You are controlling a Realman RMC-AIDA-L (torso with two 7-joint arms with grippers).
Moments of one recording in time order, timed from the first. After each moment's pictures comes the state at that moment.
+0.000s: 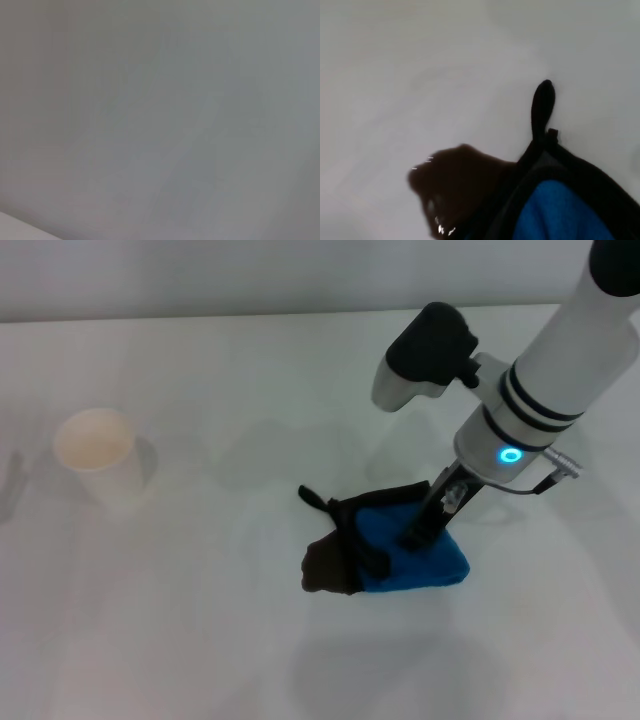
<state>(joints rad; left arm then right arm) -0.30 -2.08 1.27 0.15 -2.86 -1.22 2.38 0.81 2.02 -1.56 -0.75 0.74 1.30 -0.69</state>
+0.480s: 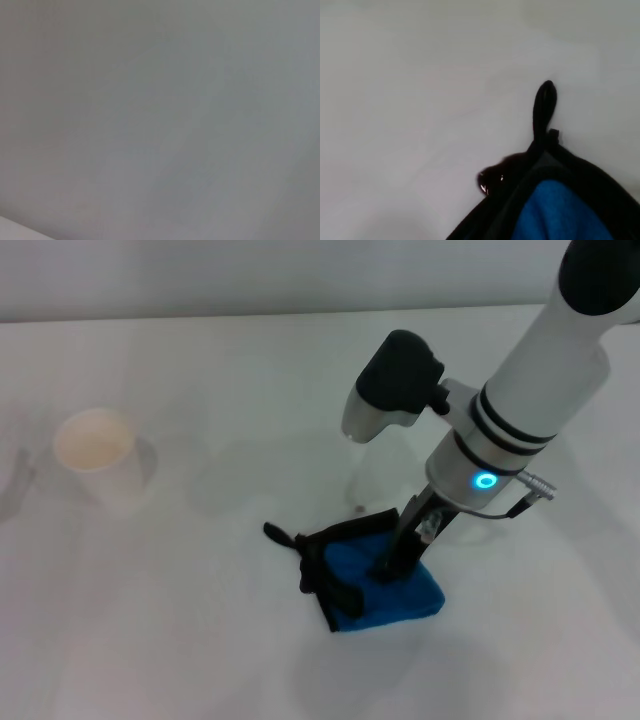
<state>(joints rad) -0.31 -2.08 1.27 0.14 -2.85 -1.21 2.39 0.82 2.03 -1.69 -0.76 0.88 1.31 -0.72</state>
